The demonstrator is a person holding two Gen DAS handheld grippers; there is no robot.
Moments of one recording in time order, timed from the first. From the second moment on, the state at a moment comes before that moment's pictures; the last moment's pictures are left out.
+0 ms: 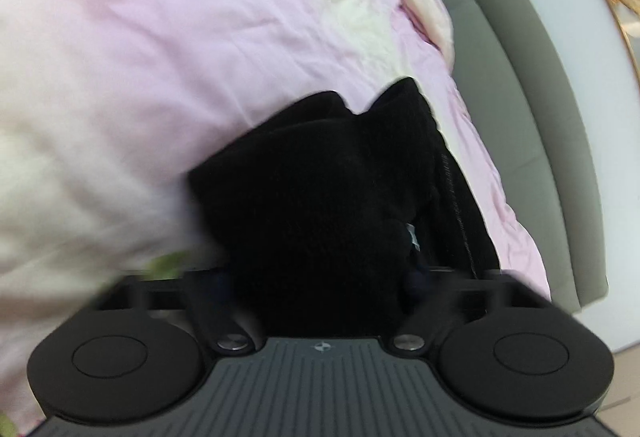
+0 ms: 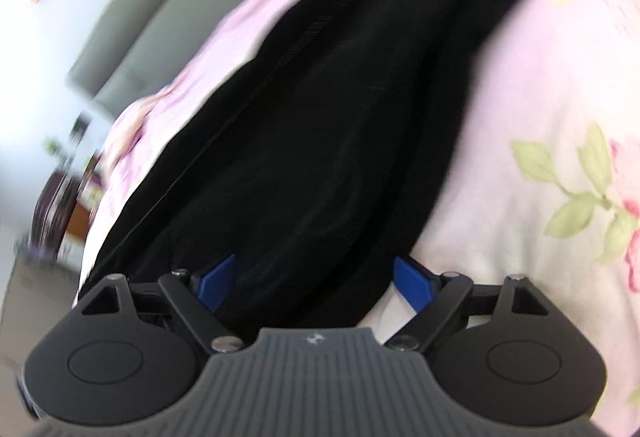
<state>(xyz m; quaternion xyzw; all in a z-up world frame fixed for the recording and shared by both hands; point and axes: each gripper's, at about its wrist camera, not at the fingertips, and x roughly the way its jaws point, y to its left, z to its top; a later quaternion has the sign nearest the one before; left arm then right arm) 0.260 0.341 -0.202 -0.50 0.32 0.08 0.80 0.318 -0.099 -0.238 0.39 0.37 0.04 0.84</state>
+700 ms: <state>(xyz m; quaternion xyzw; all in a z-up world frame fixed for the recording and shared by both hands) 0.134 0.430 -0.105 -0.49 0.24 0.06 0.83 0.262 -0.150 -0.177 0.42 0.34 0.04 0.84</state>
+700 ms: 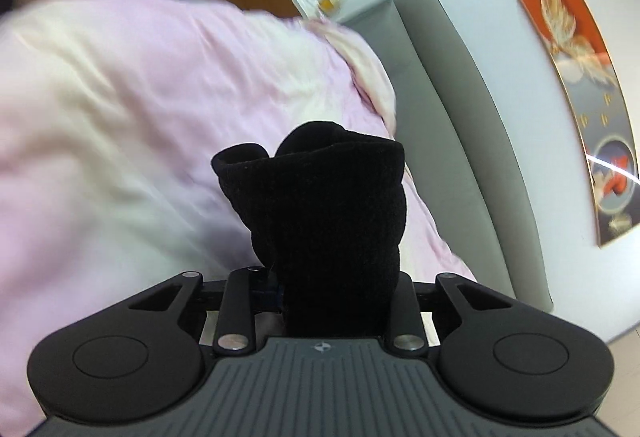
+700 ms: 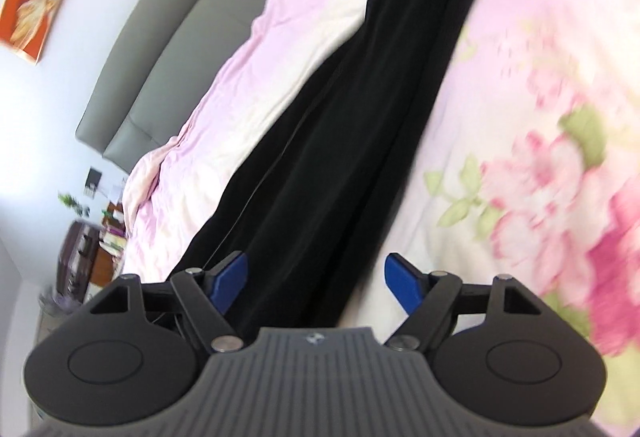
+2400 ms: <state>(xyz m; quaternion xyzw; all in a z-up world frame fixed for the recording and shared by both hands) 0.342 0.000 -0.190 0.03 0.48 -0.01 0.88 0.410 -0.269 -0.214 0.35 0.22 -0.07 0.91</state>
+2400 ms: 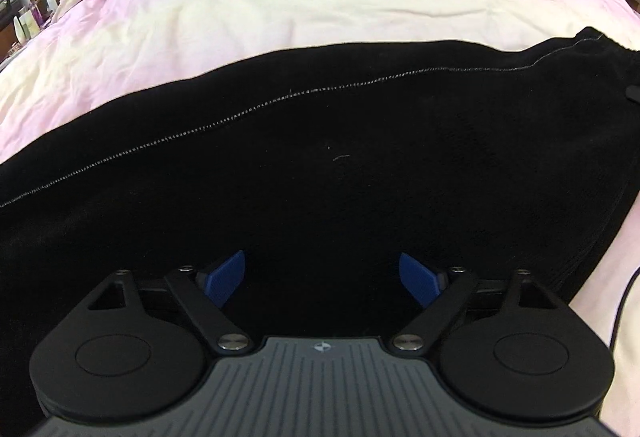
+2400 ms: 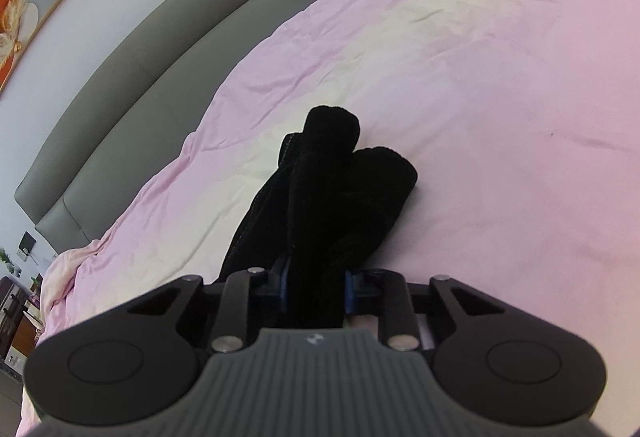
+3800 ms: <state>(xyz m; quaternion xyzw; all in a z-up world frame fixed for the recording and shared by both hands) 0.267 0.154 -0.126 -0.17 0.44 0.04 0.88 0.292 0.051 -0.233 -0.34 0.12 0.30 0.88</state>
